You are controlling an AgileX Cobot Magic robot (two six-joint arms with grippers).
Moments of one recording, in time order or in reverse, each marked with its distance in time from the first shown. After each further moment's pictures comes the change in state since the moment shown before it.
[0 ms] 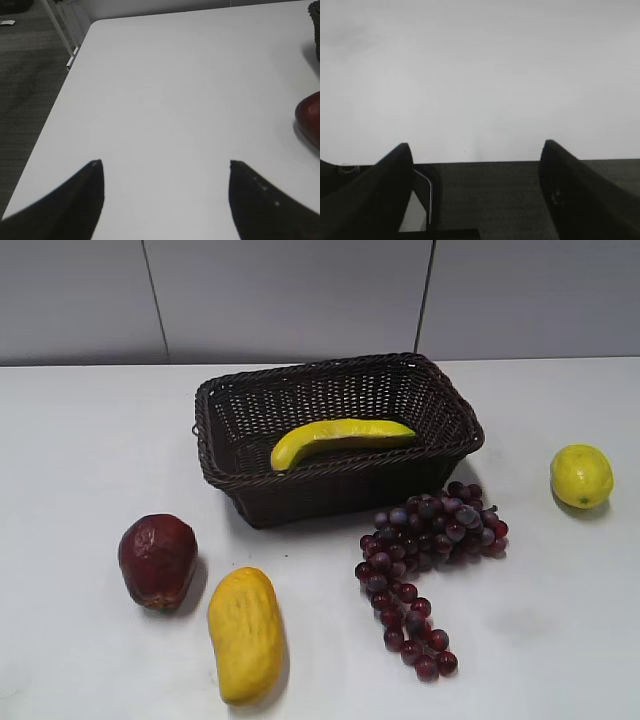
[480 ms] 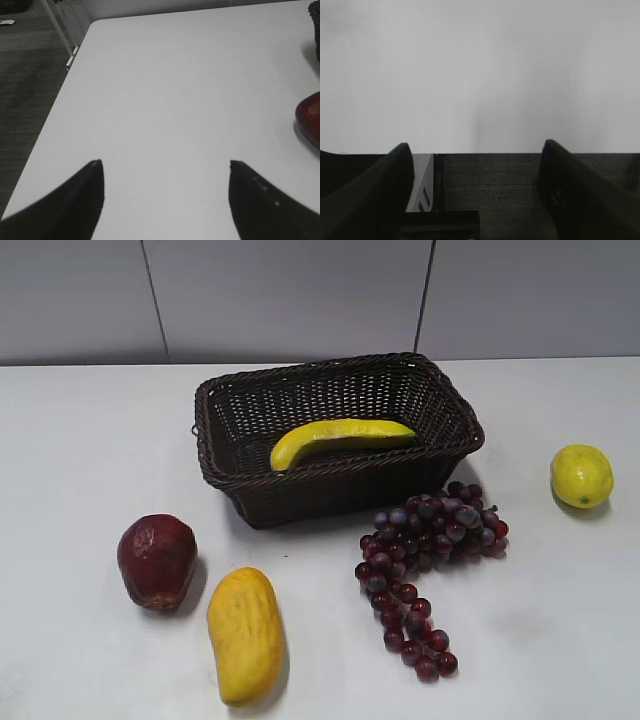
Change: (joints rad) left arm 0.000 0.000 0.000 0.000 0.000 0.000; right arm 0.000 0.442 -0.113 0.000 0.005 -0.001
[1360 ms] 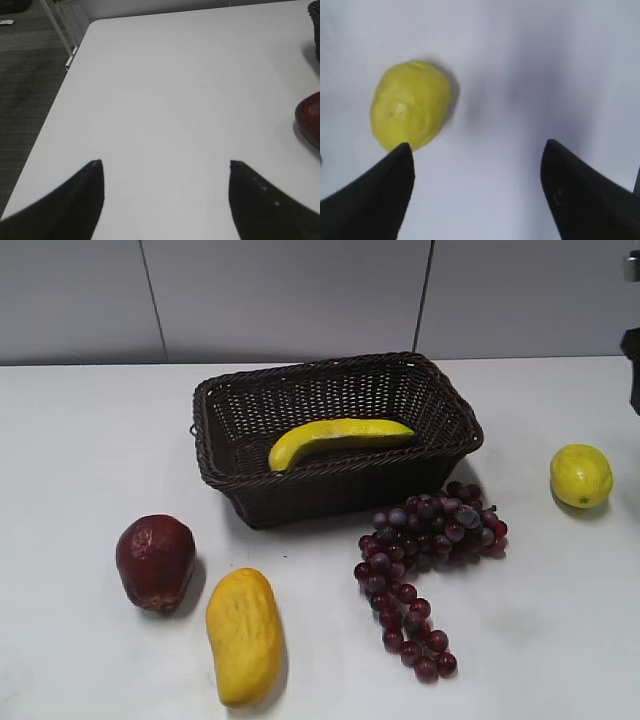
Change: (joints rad) left arm 0.000 0.000 0.000 0.000 0.000 0.000; right arm 0.001 0.957 -1.003 -0.060 0.154 0.024
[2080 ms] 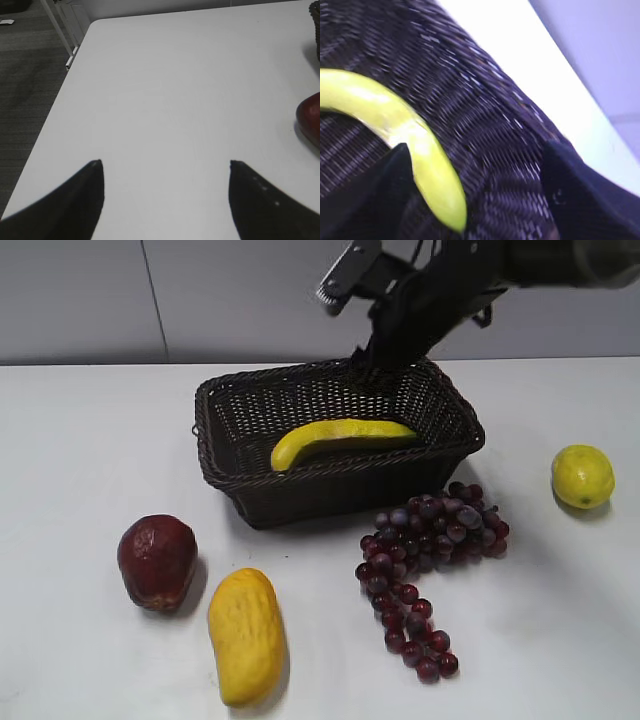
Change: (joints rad) left arm 0.000 0.000 0.000 0.000 0.000 0.000; right arm 0.465 0.128 0.025 0.193 -0.730 -0.570
